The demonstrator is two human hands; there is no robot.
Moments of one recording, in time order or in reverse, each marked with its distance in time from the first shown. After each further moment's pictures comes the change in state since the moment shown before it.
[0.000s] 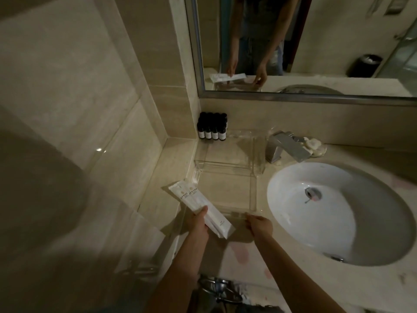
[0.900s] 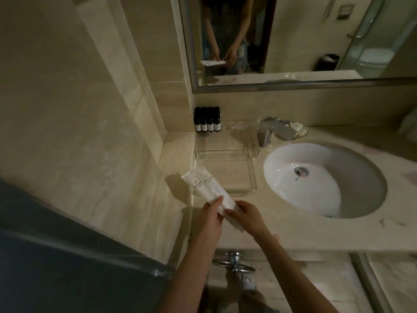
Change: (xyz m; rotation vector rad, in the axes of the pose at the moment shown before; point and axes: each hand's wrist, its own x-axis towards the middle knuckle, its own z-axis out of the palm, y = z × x) left_hand -0.078 0.006 -0.044 0.077 -0.303 -0.025; right_hand -0.125 0.019 0.011 -0.332 -0.231 -0.515
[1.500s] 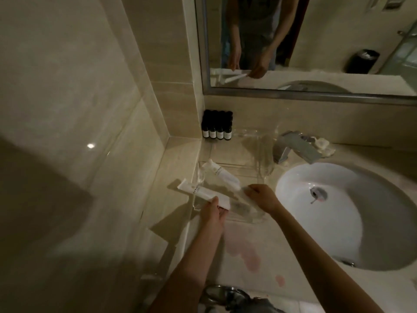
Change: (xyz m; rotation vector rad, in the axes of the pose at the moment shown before) left_hand 0.081 0.035 0.061 -0.115 0.204 -0.062; right_hand 0.155 -0.032 -0.064 -0.271 -0.159 -0.048
